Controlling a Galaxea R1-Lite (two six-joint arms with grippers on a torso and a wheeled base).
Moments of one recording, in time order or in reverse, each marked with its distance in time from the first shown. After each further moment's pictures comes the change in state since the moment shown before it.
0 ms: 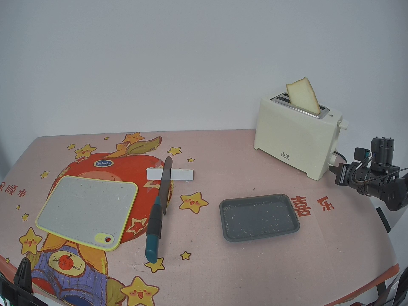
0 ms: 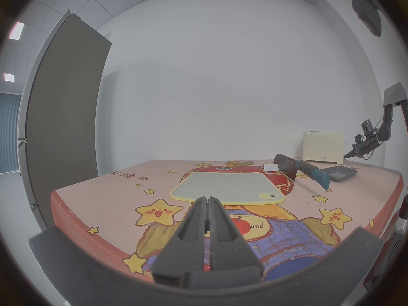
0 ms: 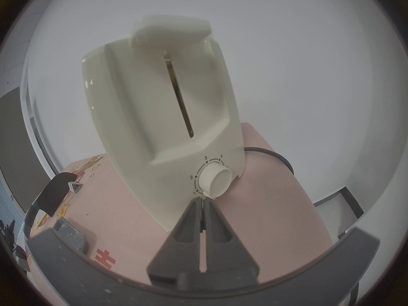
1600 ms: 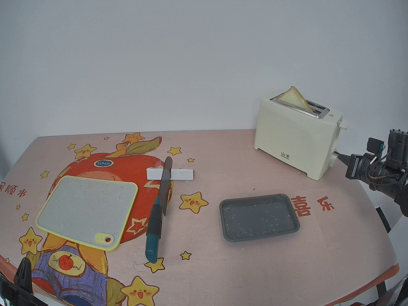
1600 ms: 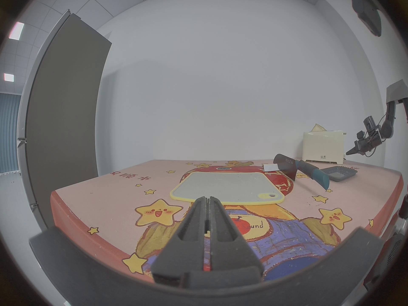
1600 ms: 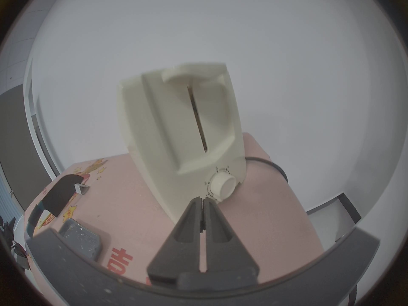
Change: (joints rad) left arm 0.000 0.000 0.000 0.000 0.000 0.000; right arm 0.040 -0.222 0.063 0.003 -0.031 -0.011
